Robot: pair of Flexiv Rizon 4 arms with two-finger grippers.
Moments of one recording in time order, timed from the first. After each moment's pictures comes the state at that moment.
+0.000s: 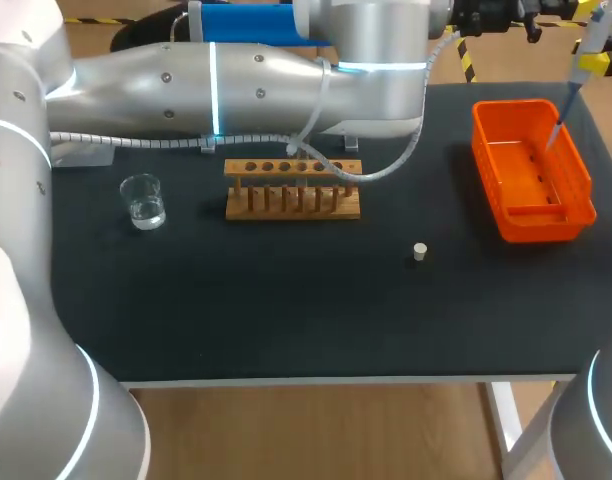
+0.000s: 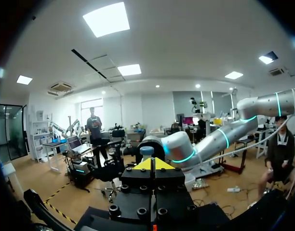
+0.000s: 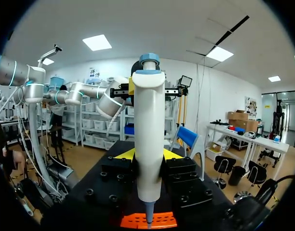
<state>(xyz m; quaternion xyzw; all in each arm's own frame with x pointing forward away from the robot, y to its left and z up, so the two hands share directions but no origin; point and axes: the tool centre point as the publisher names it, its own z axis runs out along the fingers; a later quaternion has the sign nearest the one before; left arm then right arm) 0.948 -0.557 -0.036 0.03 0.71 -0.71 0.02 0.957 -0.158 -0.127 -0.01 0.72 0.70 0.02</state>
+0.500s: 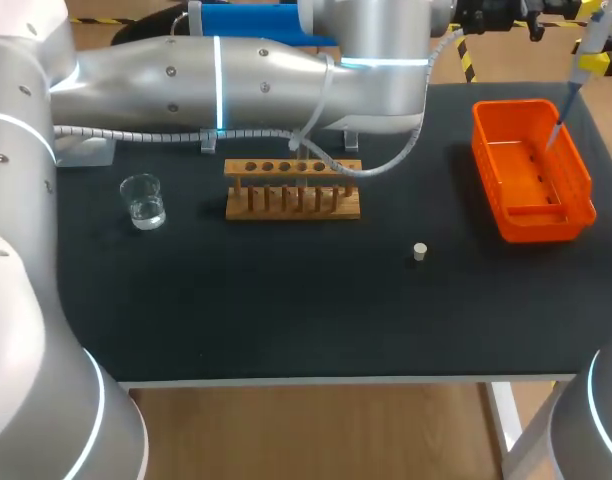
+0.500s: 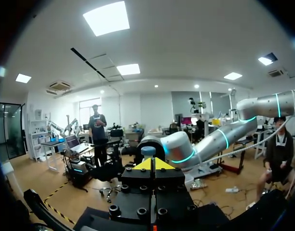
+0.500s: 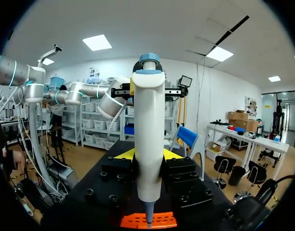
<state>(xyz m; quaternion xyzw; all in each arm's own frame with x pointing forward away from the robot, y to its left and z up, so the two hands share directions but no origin) 0.950 -0.562 -0.037 0.03 0.71 -0.71 0.01 0.957 -0.158 -0.127 -0.01 0.72 0.70 0.02</state>
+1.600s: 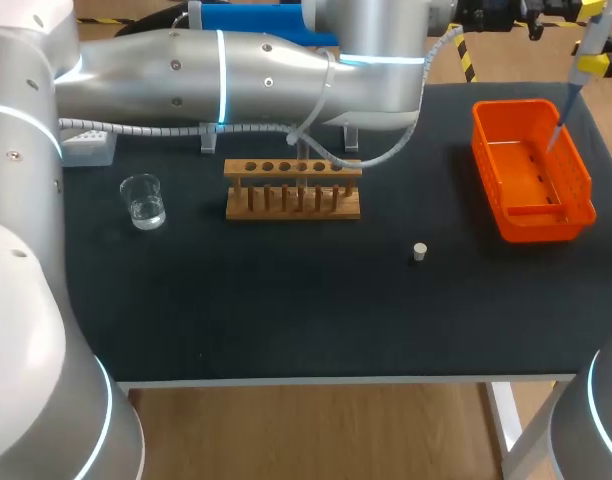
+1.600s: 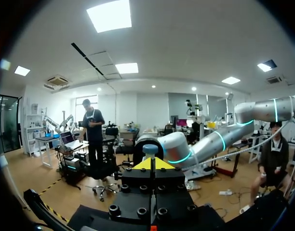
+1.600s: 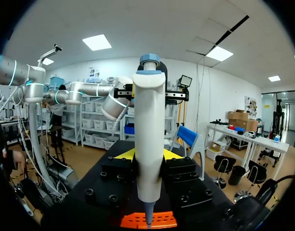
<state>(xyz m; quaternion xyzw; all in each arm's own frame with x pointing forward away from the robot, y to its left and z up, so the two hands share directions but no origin) 0.953 -0.566 -0.044 0.03 0.71 -0.70 -0.02 0.957 -0.159 -0.129 -0.01 0.72 0.70 0.02</state>
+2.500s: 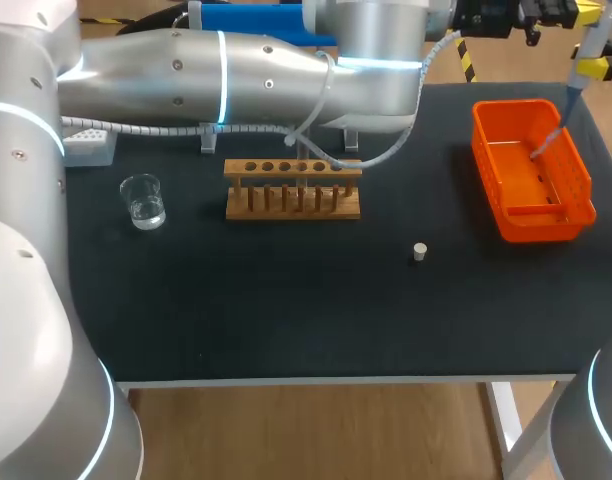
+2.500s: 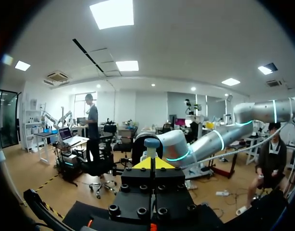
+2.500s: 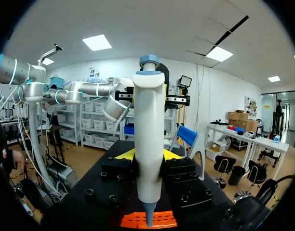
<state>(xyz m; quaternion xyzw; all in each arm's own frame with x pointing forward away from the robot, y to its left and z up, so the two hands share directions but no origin) 0.952 -0.567 -0.057 0.02 0.71 -0.70 -0.04 0.956 -0.159 -0.134 -0.01 0.72 0.70 0.02</state>
